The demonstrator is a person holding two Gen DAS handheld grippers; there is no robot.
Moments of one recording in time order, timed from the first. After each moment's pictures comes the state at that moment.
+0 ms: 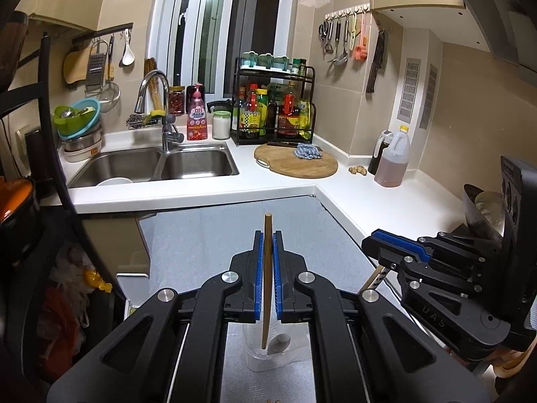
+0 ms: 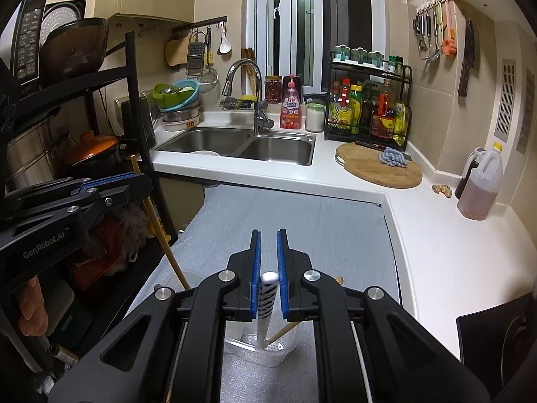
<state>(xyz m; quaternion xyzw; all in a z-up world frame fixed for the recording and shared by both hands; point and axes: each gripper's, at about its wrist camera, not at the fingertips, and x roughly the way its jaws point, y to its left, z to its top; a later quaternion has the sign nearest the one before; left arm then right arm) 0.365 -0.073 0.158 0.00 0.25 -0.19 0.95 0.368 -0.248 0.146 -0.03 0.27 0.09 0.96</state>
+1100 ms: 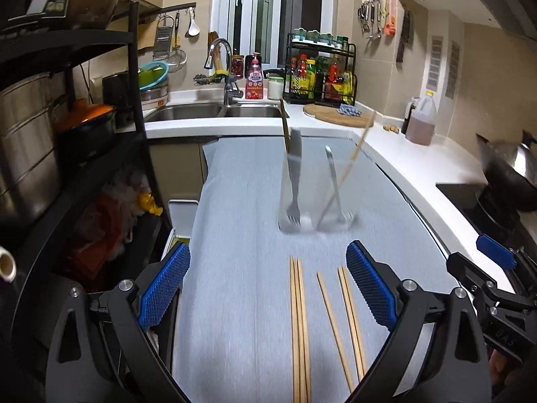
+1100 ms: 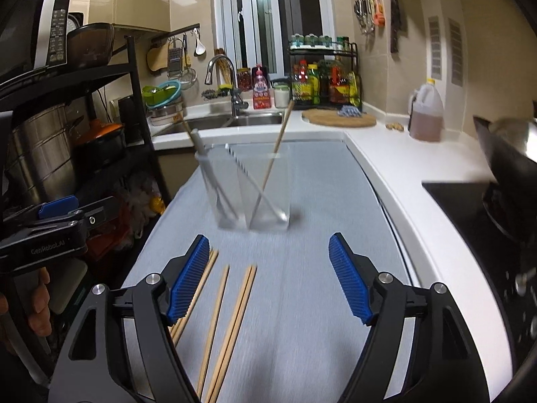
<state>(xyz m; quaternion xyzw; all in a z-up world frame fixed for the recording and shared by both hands) 0.158 -0.027 0.068 0.00 0.29 -0.08 0.95 0.127 -0.250 0.059 0.03 0.27 0.02 0.96</state>
